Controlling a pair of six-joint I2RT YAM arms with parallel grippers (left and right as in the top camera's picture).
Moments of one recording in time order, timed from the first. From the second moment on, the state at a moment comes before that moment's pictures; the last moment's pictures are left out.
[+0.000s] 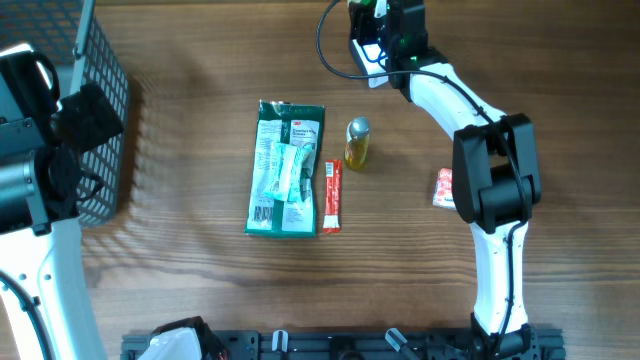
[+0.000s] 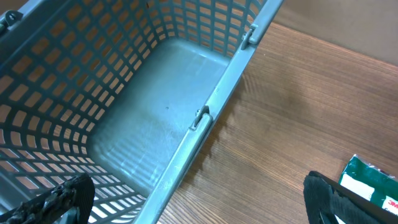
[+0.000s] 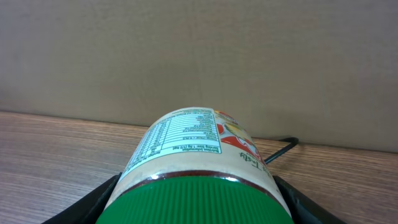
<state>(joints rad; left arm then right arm) 0.24 1.27 1.62 -1.12 -0.28 -0.14 0.28 2.35 1.80 0.16 -0.03 0.14</state>
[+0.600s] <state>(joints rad) 0.24 1.27 1.62 -1.12 -0.28 -0.14 0.08 1.86 1.83 -0.84 -0.05 0.14</state>
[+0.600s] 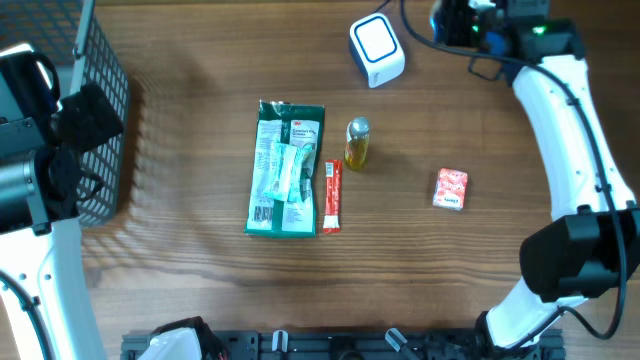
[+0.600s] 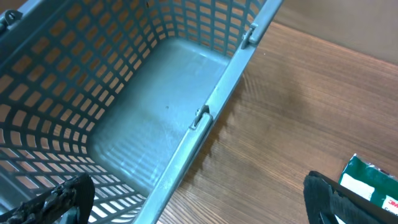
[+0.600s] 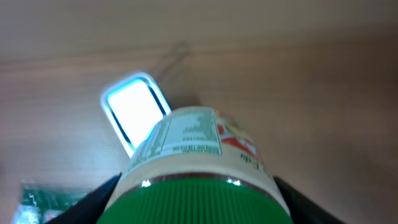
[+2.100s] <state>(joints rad) 0.24 1.27 1.62 -1.12 -0.28 -0.14 -0.24 1.58 1.41 -1.16 -0.31 0.20</state>
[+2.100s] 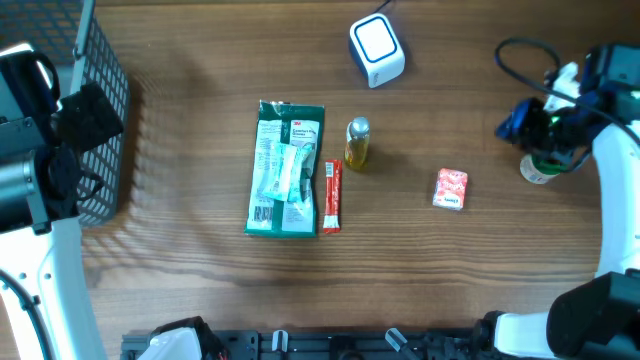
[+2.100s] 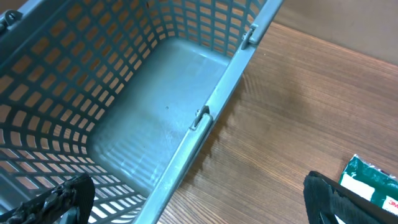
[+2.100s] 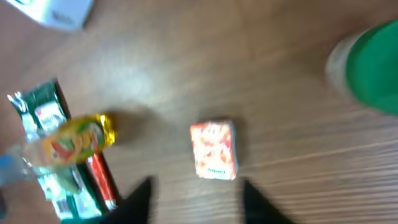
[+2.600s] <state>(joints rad) 0.24 1.27 1.62 -1.12 -0.28 -0.14 -0.15 1.58 0.95 -0.80 -0.23 0.28</state>
